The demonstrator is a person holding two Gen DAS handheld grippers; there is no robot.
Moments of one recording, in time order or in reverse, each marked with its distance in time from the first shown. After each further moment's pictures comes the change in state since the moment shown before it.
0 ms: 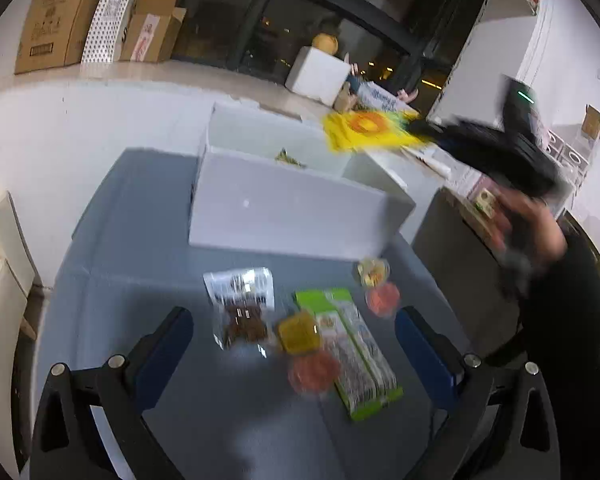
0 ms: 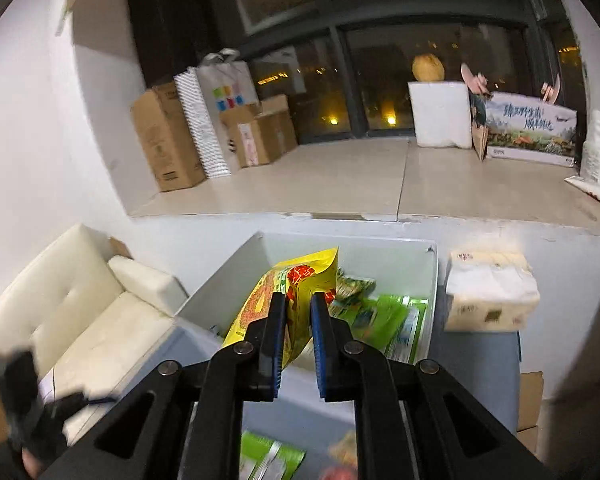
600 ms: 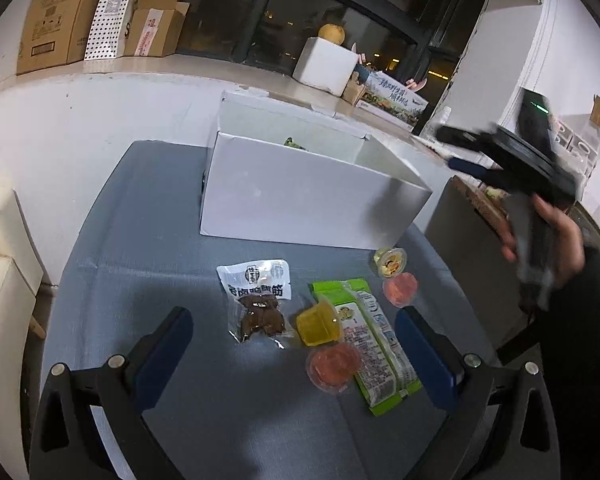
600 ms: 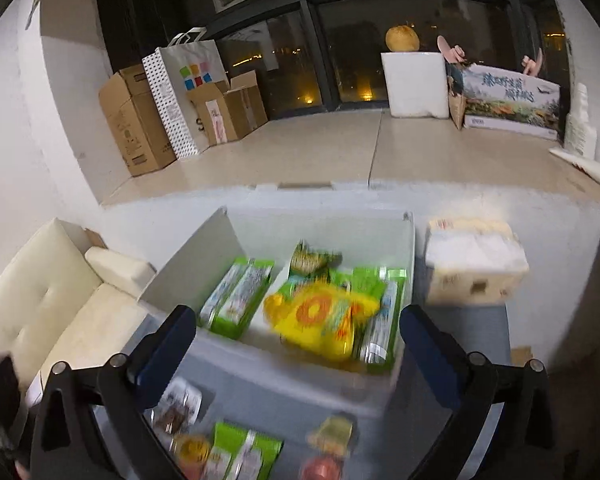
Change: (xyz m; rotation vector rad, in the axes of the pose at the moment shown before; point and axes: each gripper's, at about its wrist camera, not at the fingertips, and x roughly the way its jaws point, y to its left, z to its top) left arm 0.014 0.007 0.002 0.018 0.029 0.046; right arm -0.021 -0.005 -0.042 0.032 0.050 -0.053
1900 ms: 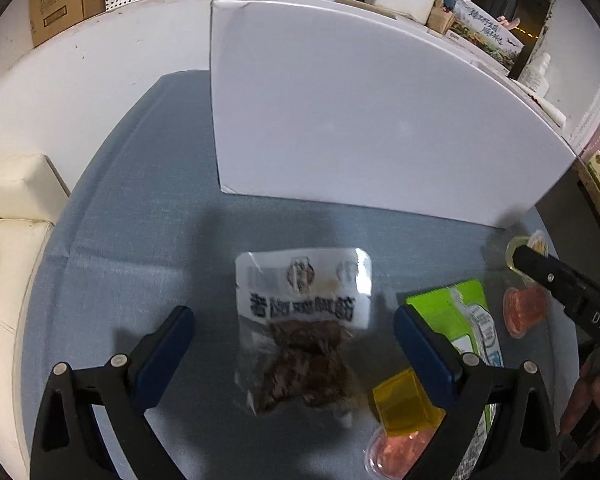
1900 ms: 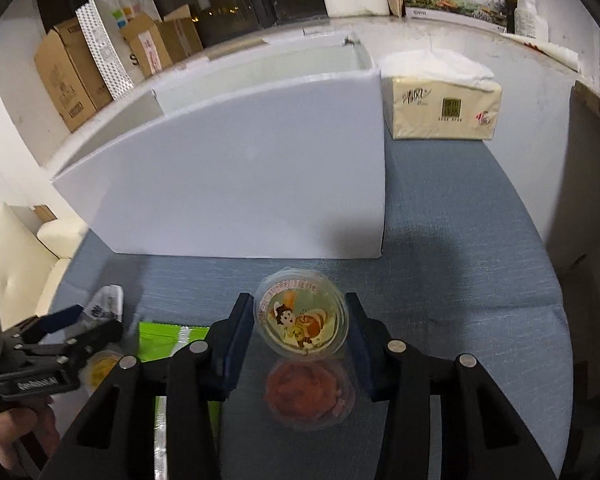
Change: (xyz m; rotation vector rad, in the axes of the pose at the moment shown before) left arm 0.117 -0.001 0.010 -0.063 0.228 0.300; right arm 0.060 -0.012 -0.110 0.138 0.177 -0.157
